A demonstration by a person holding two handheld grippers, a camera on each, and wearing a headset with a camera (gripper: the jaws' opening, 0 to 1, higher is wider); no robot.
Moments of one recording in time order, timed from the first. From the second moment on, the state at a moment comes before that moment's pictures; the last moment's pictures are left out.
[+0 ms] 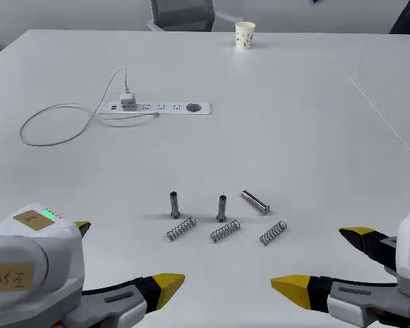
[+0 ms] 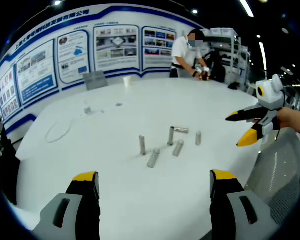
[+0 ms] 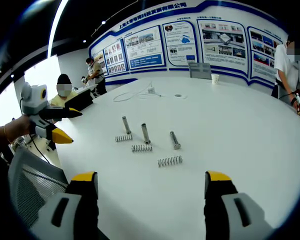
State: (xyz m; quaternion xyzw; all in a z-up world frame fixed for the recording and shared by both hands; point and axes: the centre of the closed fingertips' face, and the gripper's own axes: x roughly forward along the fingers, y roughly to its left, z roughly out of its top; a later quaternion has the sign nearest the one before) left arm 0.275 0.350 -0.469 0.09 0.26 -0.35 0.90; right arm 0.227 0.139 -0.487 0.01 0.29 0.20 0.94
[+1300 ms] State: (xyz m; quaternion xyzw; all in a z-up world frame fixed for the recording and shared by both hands) left arm 0.275 0.336 -0.471 0.08 0.25 -0.36 0.89; right arm 0.295 0.123 -0.485 -0.02 0.29 0.19 0.94
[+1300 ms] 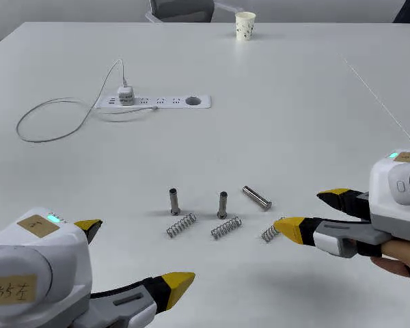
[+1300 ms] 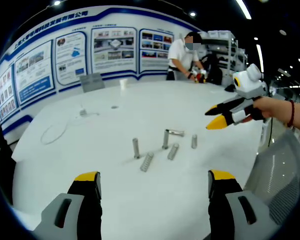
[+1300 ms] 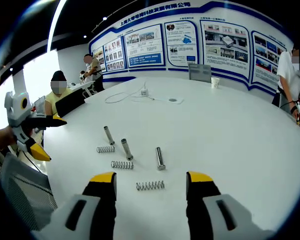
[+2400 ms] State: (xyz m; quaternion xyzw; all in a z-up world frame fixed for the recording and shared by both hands) left arm 0.275 0.322 -0.476 0.08 0.25 -0.38 0.89; right arm 0.366 0.142 -0.516 -0.04 0.31 0.22 0.92
